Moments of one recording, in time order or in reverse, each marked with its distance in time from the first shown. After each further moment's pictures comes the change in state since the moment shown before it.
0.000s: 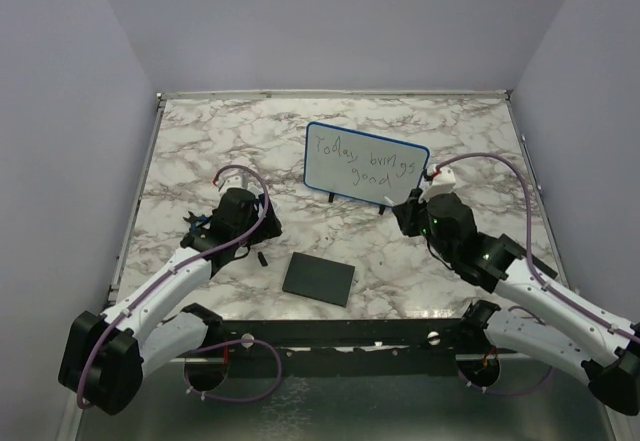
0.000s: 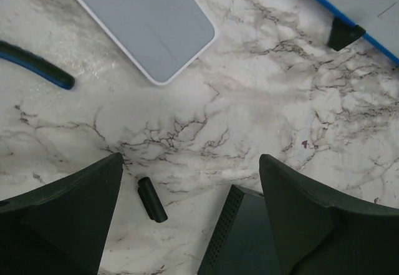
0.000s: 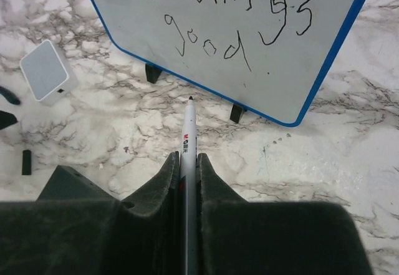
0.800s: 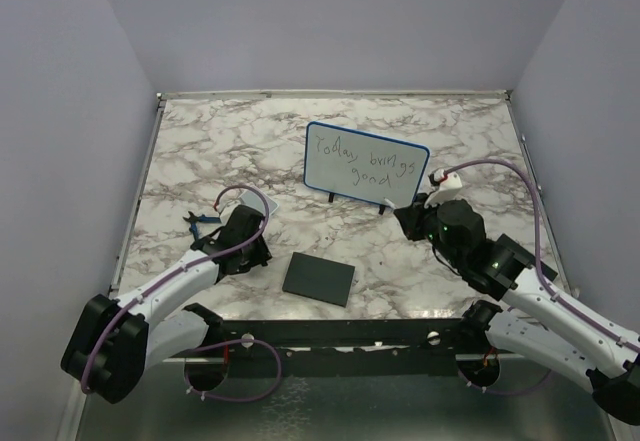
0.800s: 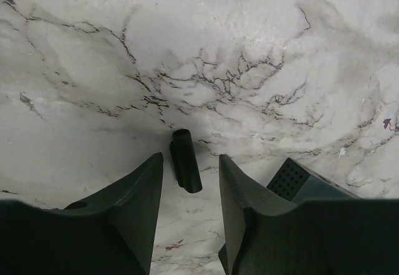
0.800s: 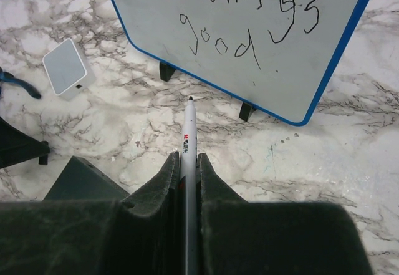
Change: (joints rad) left arm -0.051 0.065 -0.121 -0.089 -0.003 -0.214; right arm 0.000 -0.114 -0.040 -0.002 -0.053 0.000
